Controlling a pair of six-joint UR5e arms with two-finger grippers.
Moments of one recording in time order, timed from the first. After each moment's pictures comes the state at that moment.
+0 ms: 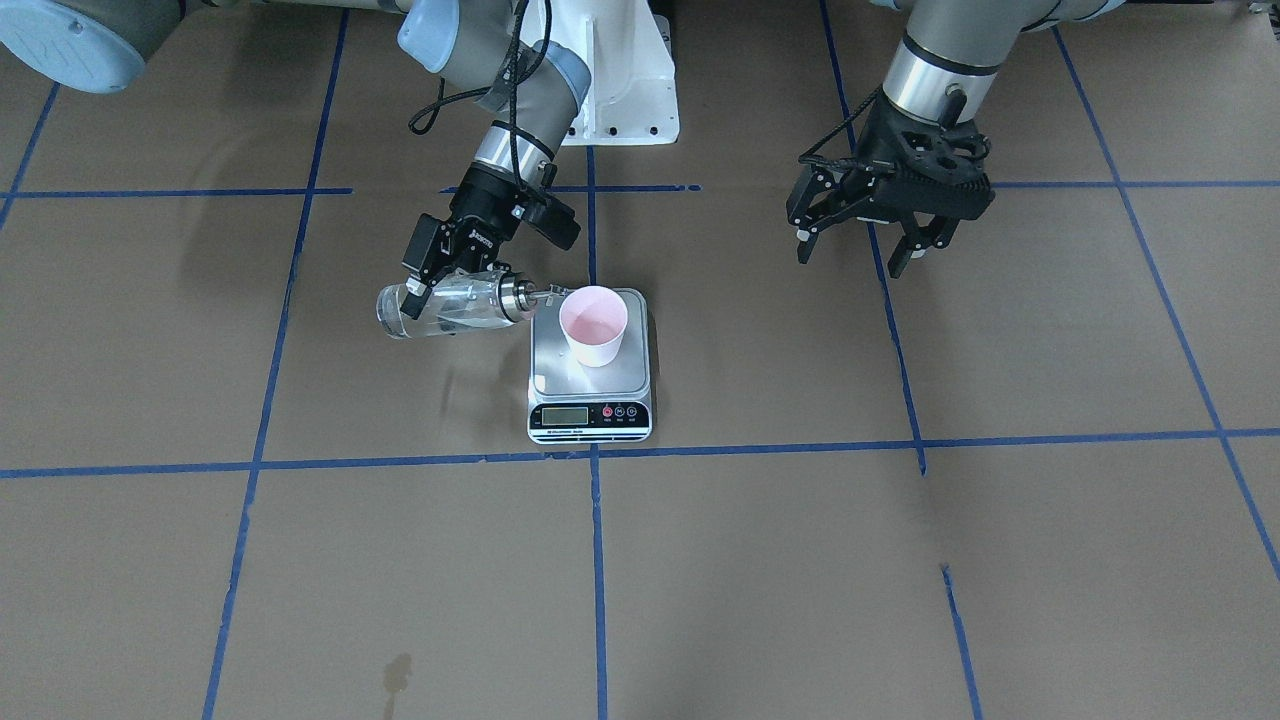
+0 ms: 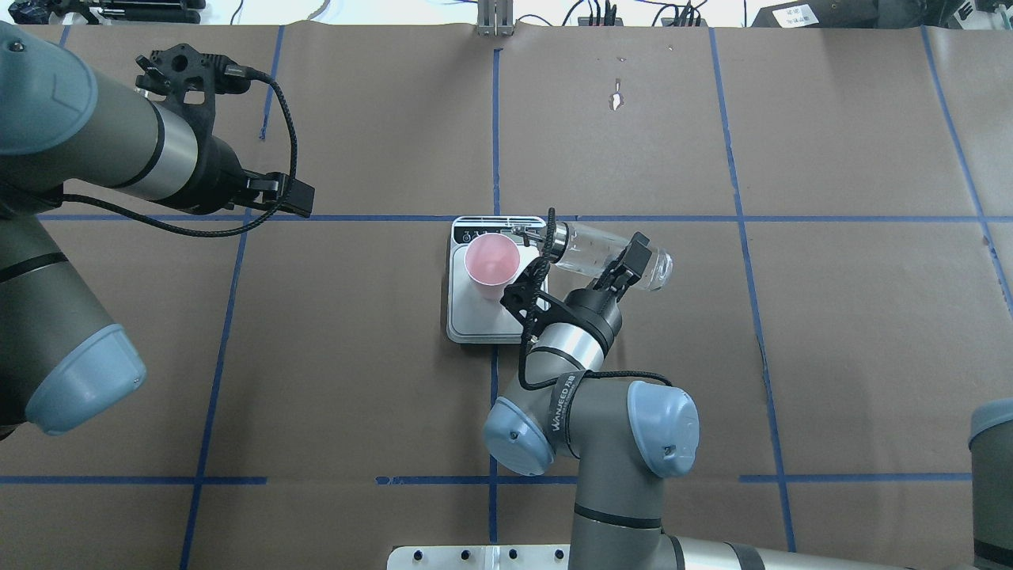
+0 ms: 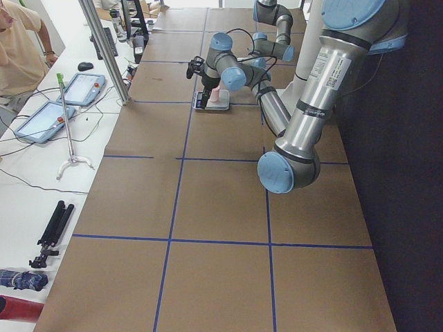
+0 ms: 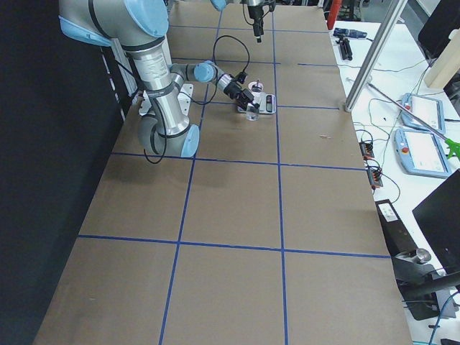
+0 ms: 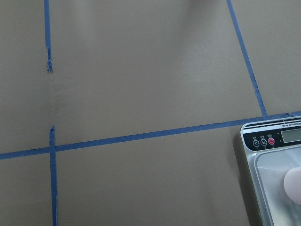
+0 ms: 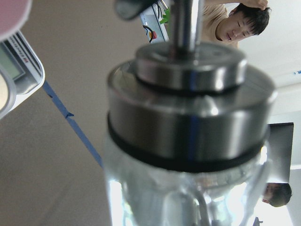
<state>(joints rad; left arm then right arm) -0.79 -1.98 -2.06 -1.58 -1.92 -0.93 0.23 -0.90 1.69 -2.26 0.64 0.91</state>
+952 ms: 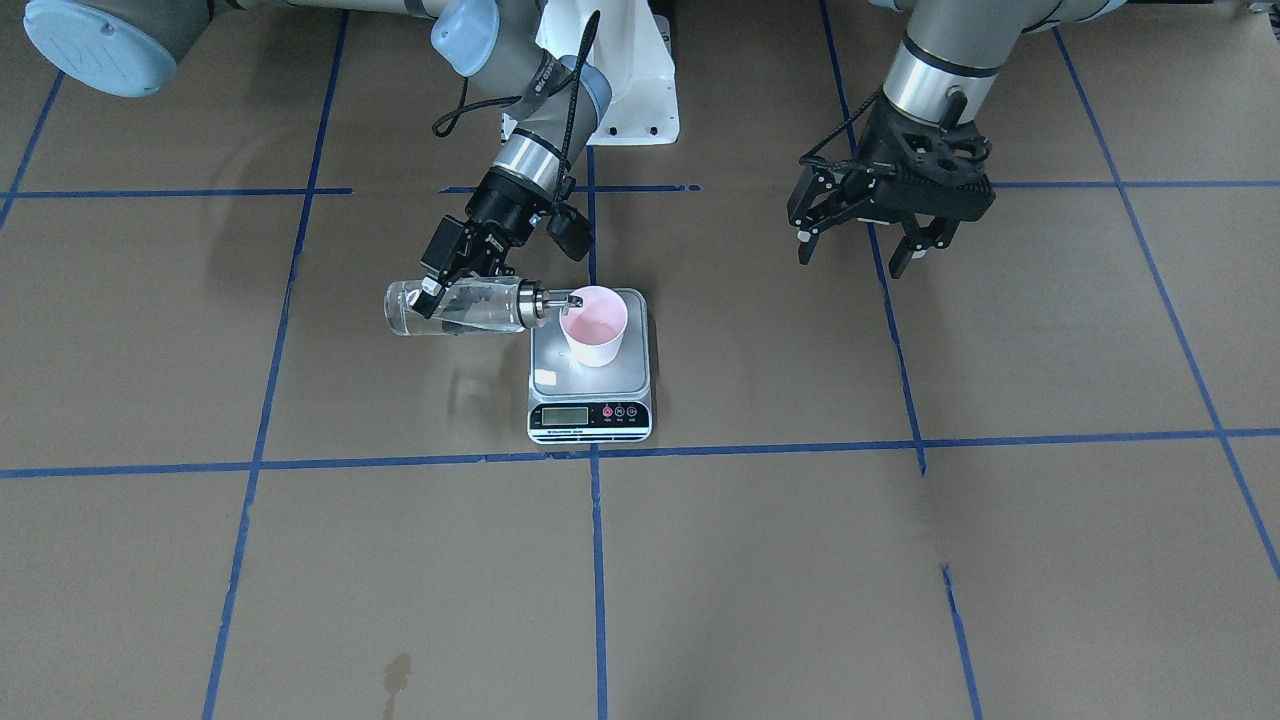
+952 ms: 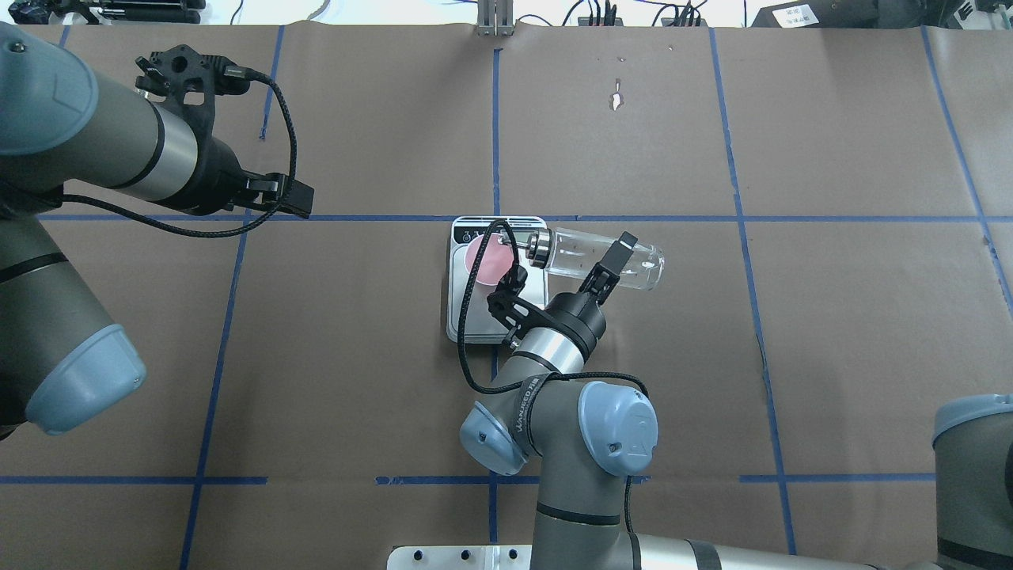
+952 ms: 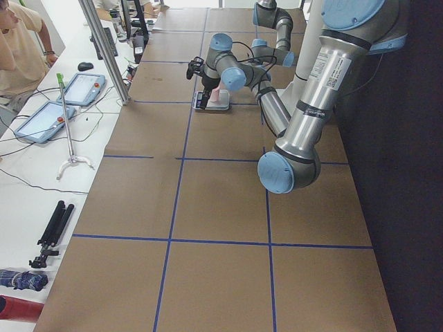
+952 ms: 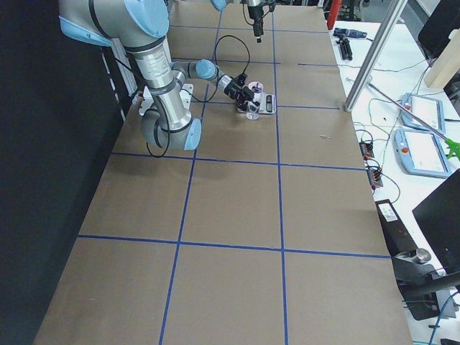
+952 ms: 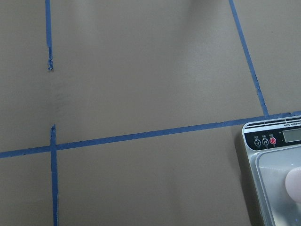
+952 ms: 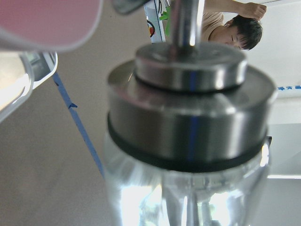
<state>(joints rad) -0.79 -1.98 -2.06 -1.57 -1.92 -0.94 0.22 -0.83 1.59 -2.38 0.61 0.90</state>
